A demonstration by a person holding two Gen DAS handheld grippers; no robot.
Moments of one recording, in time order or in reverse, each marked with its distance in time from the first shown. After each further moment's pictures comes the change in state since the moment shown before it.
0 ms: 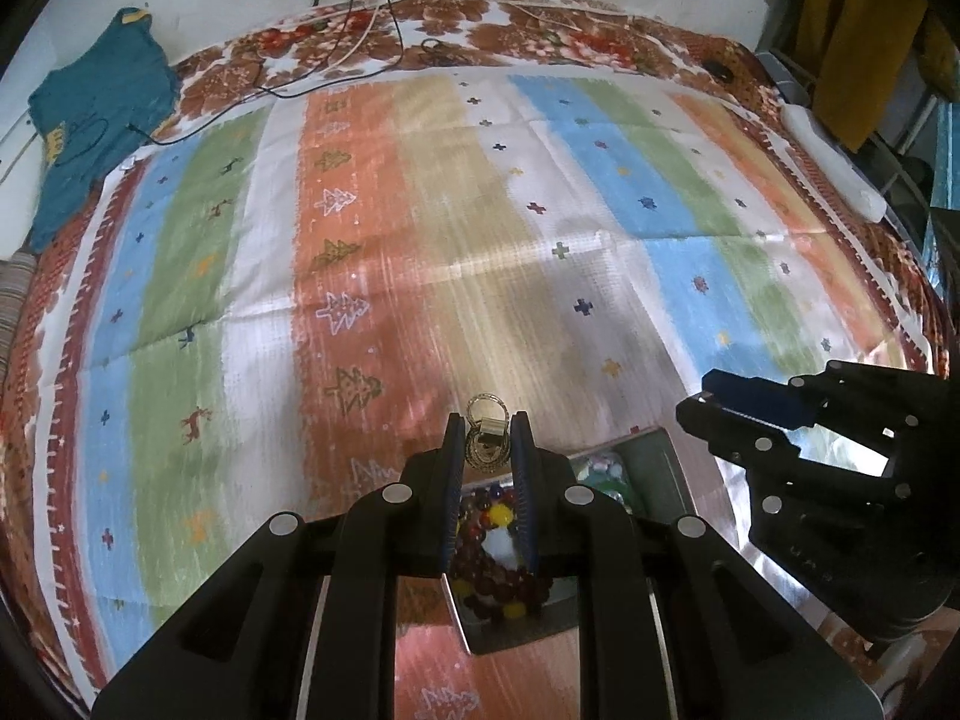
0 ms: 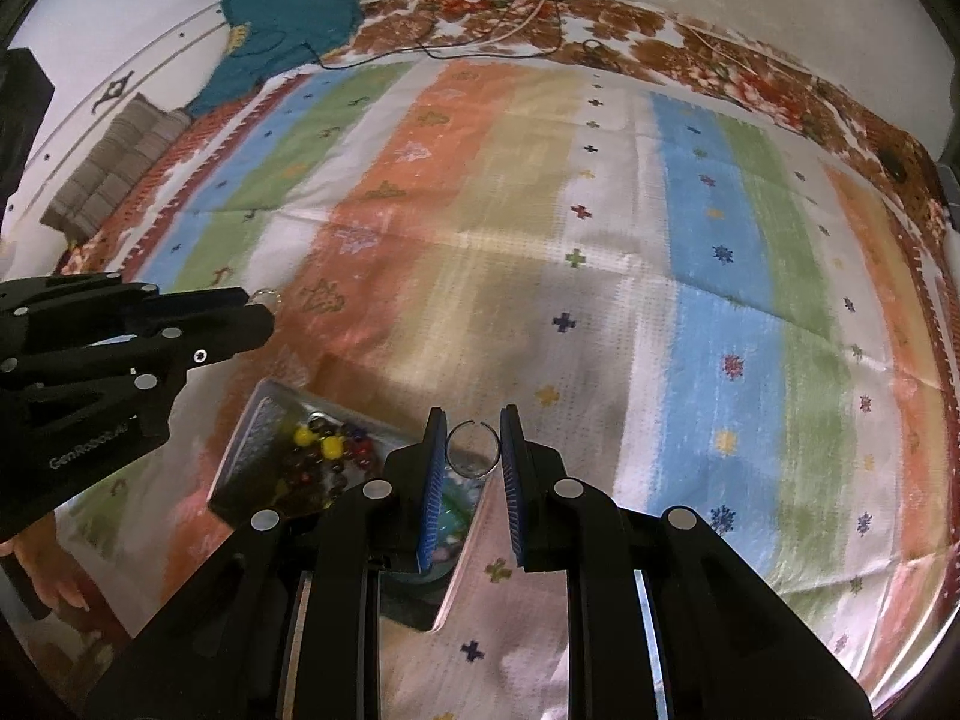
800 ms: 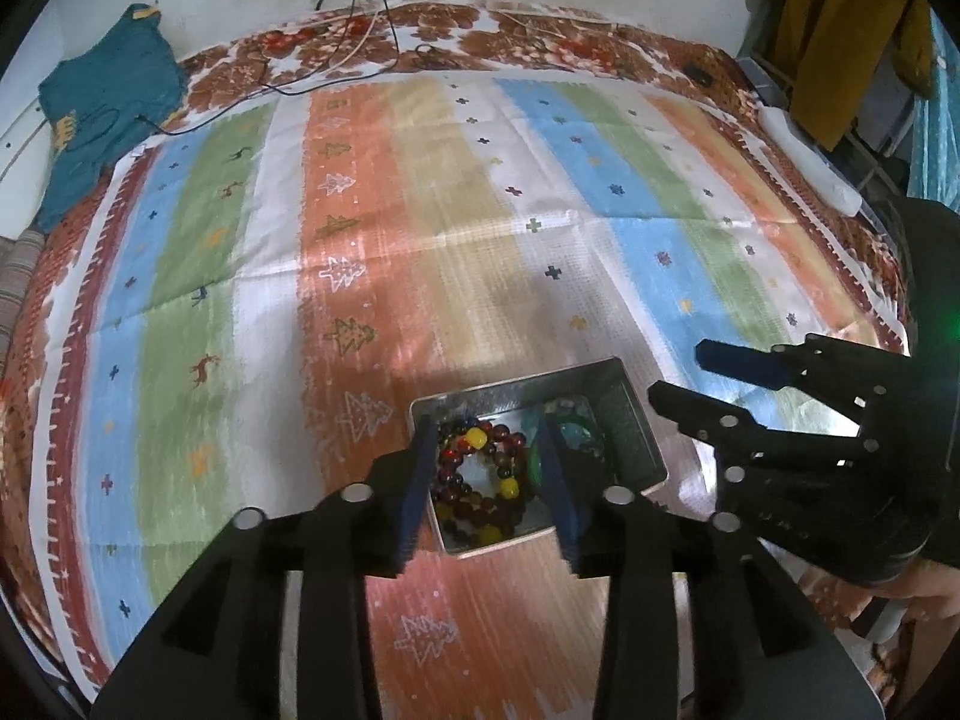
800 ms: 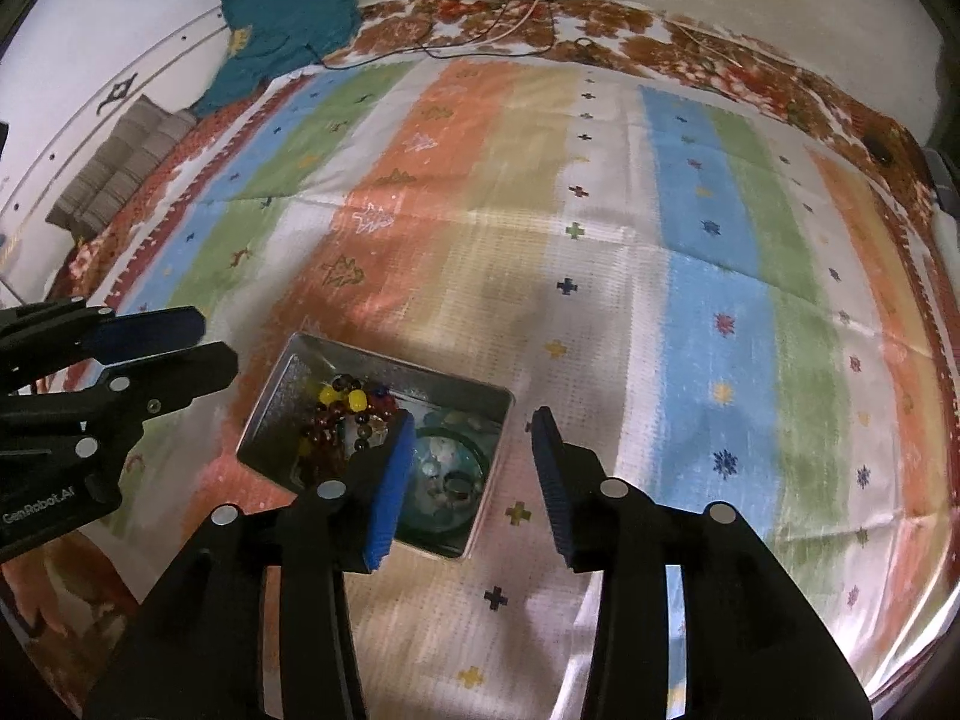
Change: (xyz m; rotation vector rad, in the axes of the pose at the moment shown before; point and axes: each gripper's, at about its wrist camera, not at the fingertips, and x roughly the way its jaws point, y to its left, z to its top) left arm -0.039 -0.007 -0.044 -0.005 -0.021 -0.023; right arm -0.026 0.009 -0.029 0.029 -0.012 -0.030
